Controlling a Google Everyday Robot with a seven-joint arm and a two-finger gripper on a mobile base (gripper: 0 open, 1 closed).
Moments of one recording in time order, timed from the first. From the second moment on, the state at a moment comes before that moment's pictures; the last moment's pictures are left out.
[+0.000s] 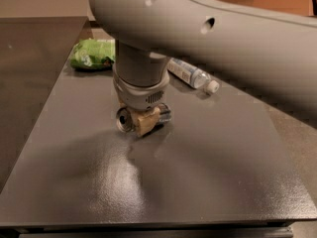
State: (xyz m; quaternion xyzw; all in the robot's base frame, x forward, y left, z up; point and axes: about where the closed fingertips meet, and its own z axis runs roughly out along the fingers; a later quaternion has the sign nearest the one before) arm 0.445 0.045 0.880 -0.88 0.46 -0.04 0.11
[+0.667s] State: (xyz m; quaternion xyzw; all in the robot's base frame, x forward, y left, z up) arm 0.422 0.058 0.853 -0.91 0.40 -0.04 0.07
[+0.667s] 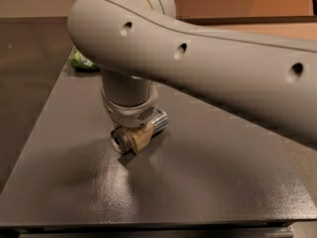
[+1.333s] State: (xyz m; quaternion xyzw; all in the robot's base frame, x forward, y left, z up) arm 0.411 0.064 0.841 -0.92 0.38 -0.03 0.06
